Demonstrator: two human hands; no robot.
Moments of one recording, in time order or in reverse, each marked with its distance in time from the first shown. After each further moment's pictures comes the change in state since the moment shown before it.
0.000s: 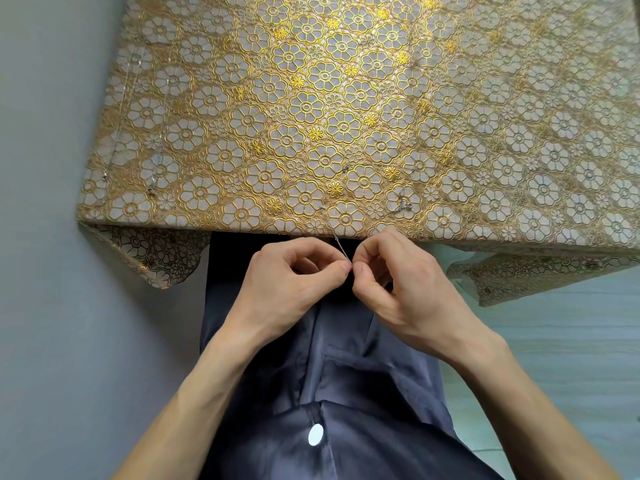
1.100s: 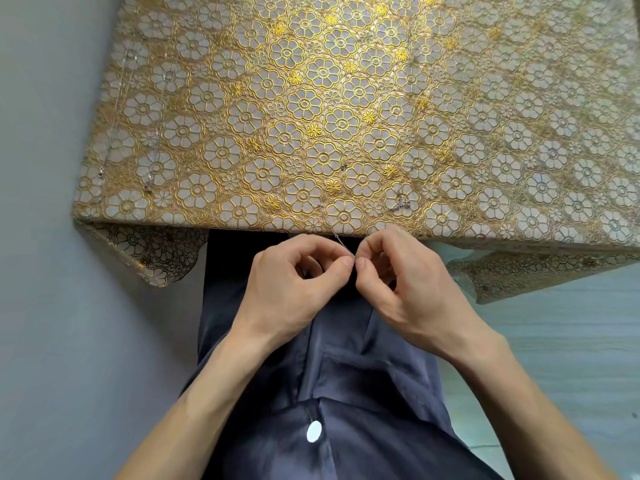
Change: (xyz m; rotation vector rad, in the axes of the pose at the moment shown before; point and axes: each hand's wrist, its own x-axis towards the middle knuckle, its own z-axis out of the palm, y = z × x) left_hand -0.006 0.003 0.010 0.058 0.102 0.070; right_hand -0.002 -0.002 -0.003 0.003 0.027 0.029
